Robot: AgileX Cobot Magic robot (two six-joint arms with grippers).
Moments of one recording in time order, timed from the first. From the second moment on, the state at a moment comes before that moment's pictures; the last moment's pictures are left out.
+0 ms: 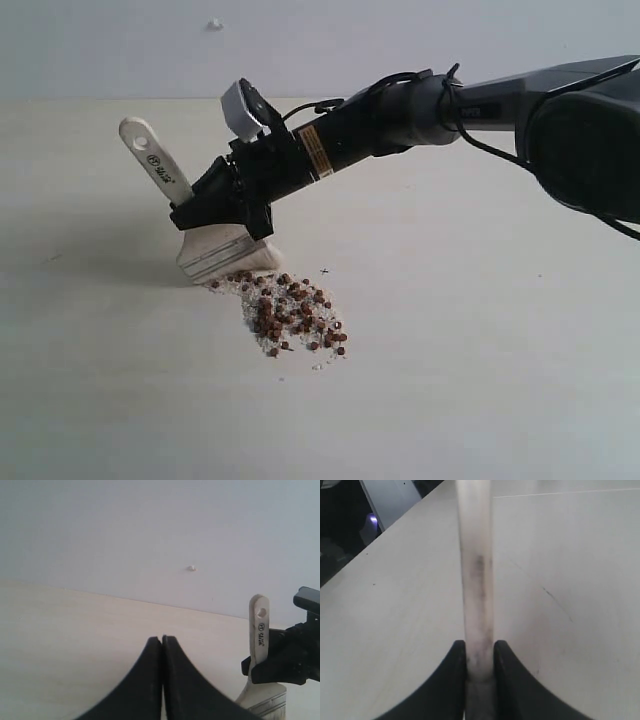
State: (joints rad) left arm -0.27 0.01 0.00 0.15 0.11 -0.39; right arm 0.48 2.51 -1.84 -1.73 -1.22 1.24
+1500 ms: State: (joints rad) left arm -0.27 0.01 0.00 0.15 0.11 -0.39; right arm 0.47 2.11 -1.83 -1.76 -1.02 1.97
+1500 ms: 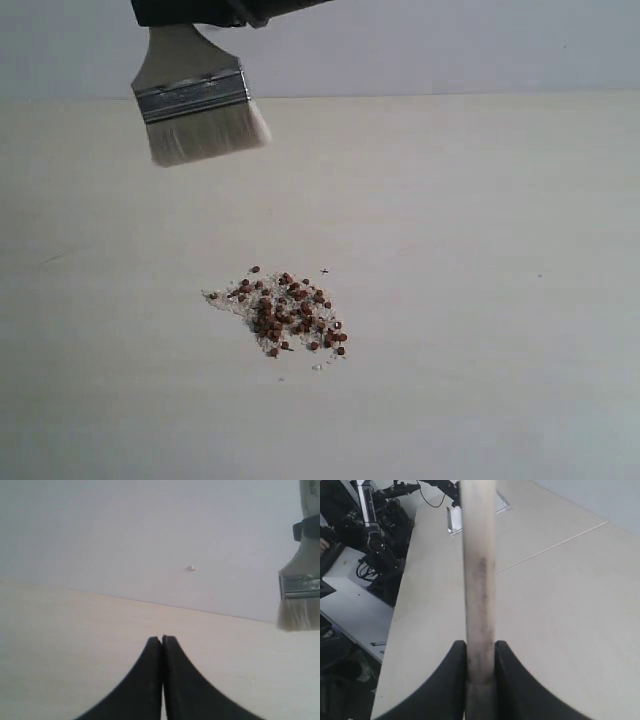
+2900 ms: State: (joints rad) left arm -0.27 0.01 0.00 0.15 0.11 -0.39; right arm 1.19 2.22 -1.56 -1.42 0.94 2.12
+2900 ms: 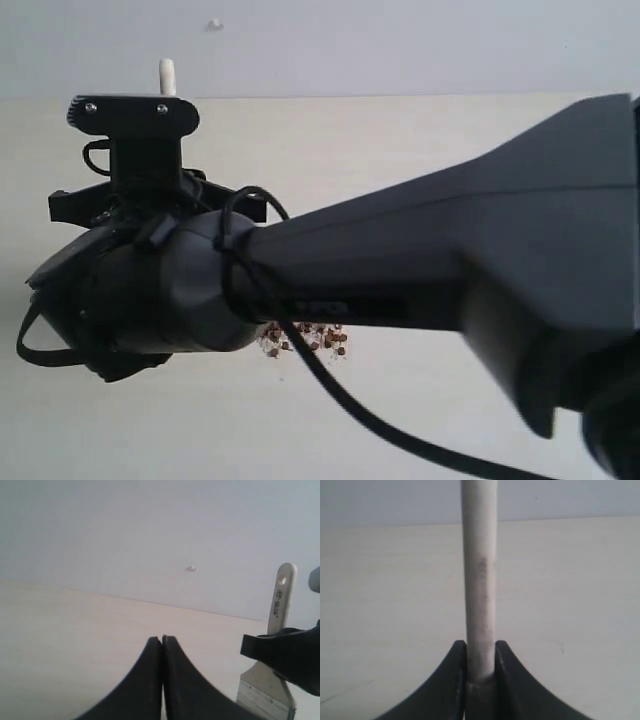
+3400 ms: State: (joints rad) left arm -0.27 0.01 0.00 0.15 0.11 -0.39; right arm 1.19 2.35 -1.68 -1.35 0.96 2.12
